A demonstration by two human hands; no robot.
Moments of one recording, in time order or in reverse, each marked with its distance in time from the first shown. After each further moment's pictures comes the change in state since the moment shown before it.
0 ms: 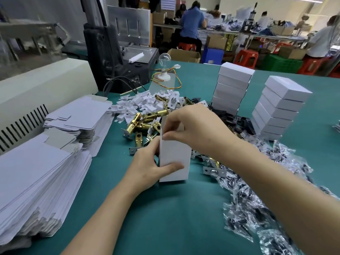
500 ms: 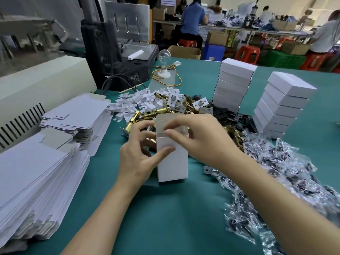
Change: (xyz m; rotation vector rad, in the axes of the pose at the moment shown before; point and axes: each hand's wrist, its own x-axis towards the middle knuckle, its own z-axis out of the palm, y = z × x) left_hand 0.003 0.002 -0.004 -0.030 0.363 0.171; right_hand -0.018 0.023 0.028 0.117 0.226 -0.044
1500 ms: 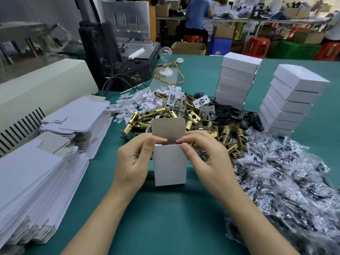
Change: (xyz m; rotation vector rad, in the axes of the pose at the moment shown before) left_hand -0.001 0.012 0.002 -0.020 -0.049 0.026; right_hand -0.053 0.028 0.042 0.416 0.285 0.166
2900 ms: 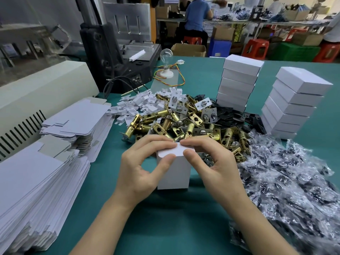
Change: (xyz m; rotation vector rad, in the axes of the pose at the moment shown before) left_hand -0.001 0.015 -0.003 0.057 -0.066 0.185; right_hand -0.006 -0.009 -0.001 0.137 0.012 0.039
